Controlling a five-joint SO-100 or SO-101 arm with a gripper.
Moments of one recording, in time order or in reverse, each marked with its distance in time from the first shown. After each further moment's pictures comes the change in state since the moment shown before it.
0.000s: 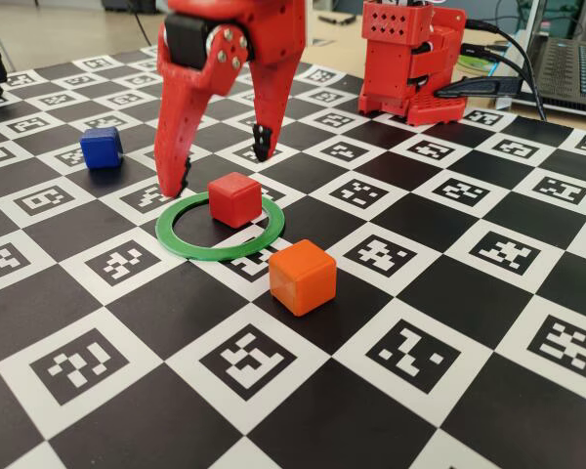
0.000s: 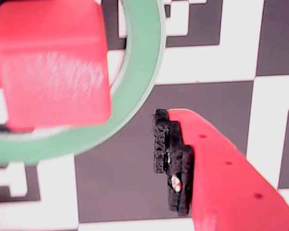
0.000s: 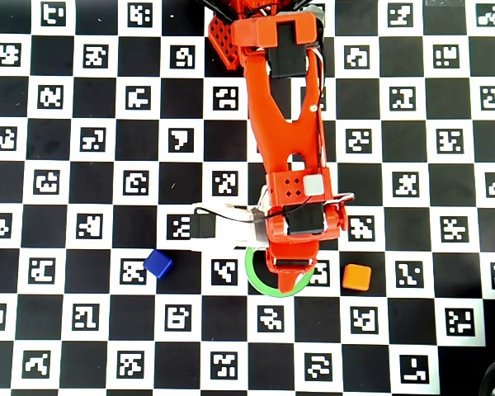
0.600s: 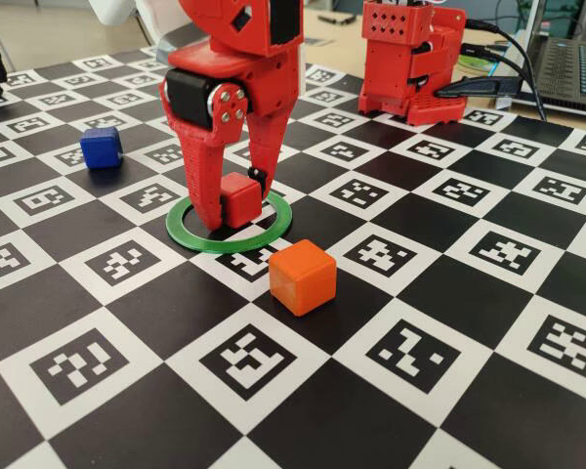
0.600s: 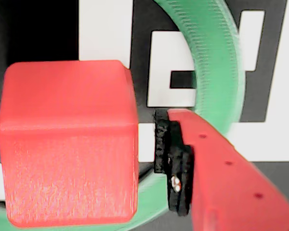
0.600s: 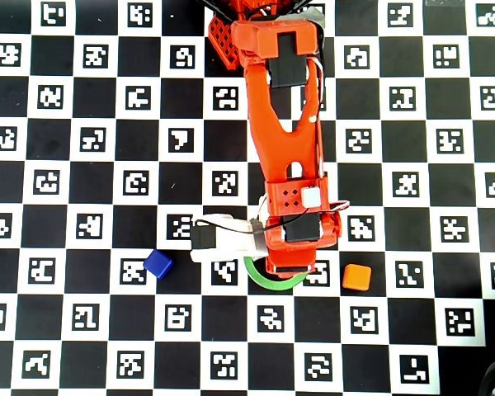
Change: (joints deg) arm 0.0 -5.7 10.0 -15.6 -2.2
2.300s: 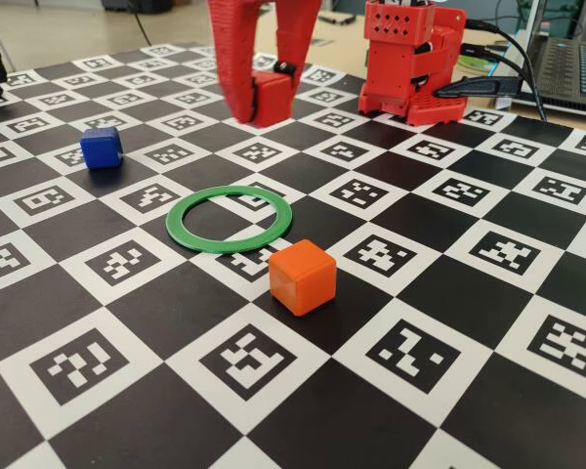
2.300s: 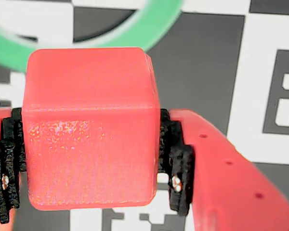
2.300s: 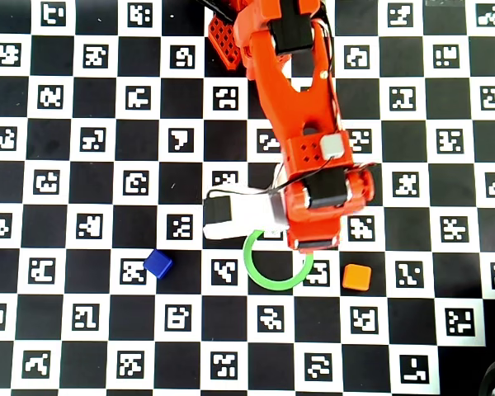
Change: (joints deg) arm -2.4 12.4 -6.1 14.5 1.0
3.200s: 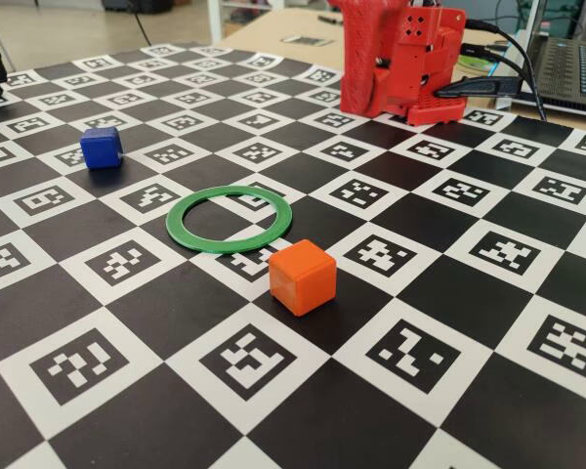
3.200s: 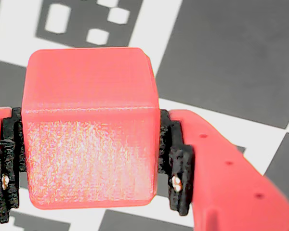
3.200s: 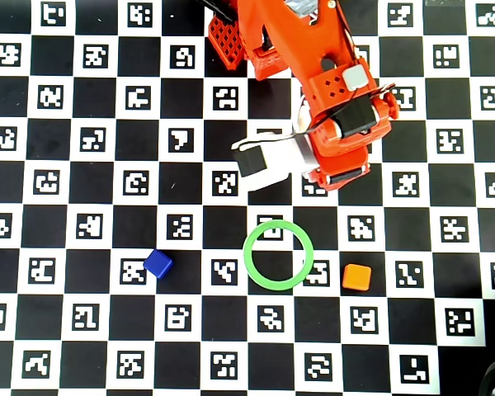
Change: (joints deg) arm -9.6 27.9 25.7 3.3 -4.4
